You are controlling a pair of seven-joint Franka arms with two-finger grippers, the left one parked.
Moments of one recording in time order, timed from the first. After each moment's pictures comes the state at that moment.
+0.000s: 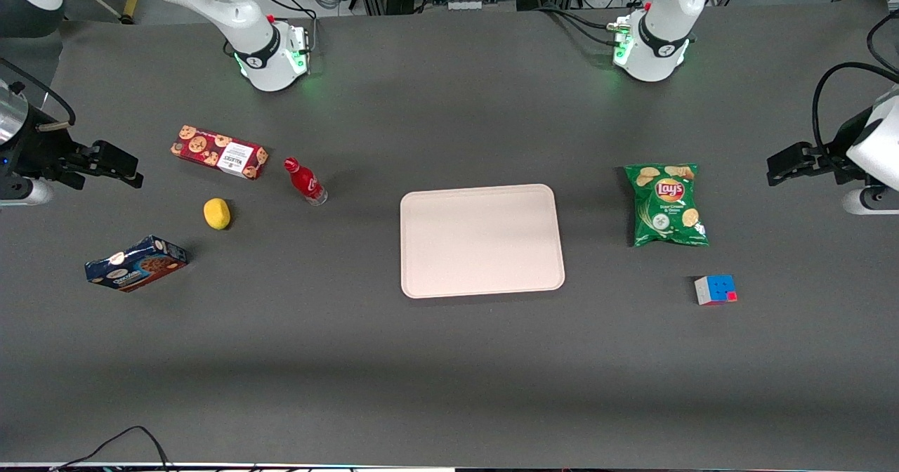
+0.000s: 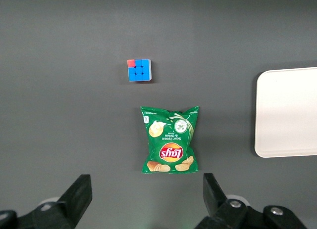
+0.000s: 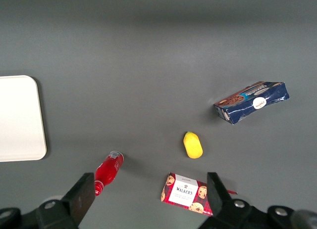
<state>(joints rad) 0.15 0.00 -0.14 -1.62 0.00 1.61 0.04</state>
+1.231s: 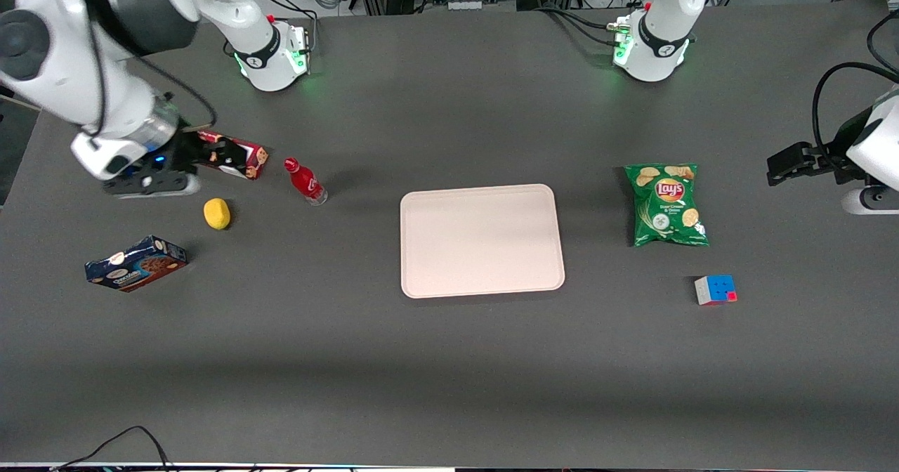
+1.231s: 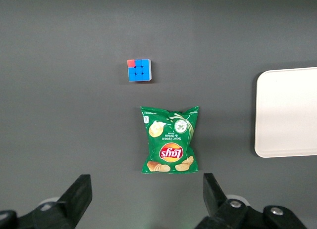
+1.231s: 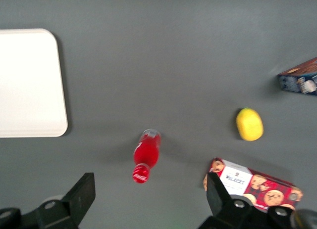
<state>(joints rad) 0.16 -0.13 0.07 -2.02 0.04 1.82 0.21</state>
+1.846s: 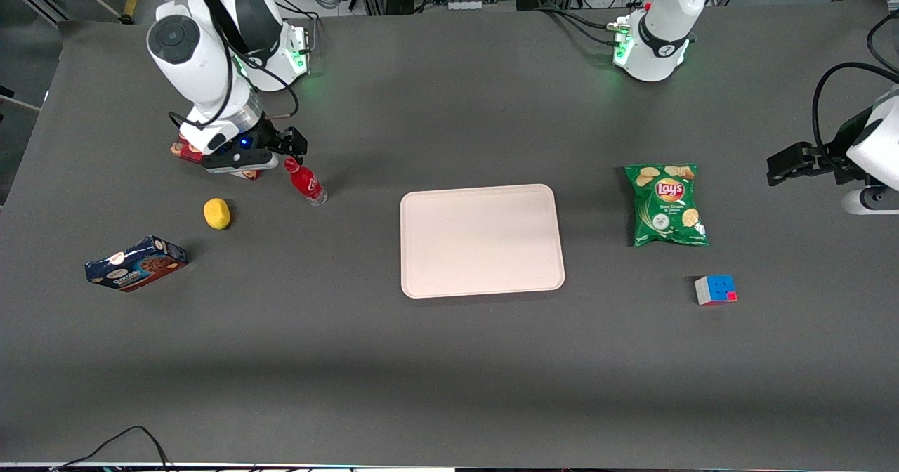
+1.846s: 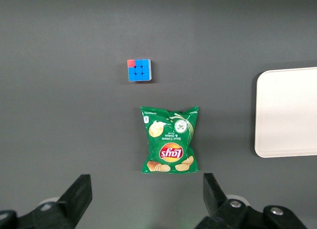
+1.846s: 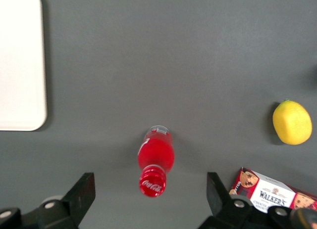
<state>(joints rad) 0.16 -0.27 0.20 -2.50 0.04 2.25 0.28</state>
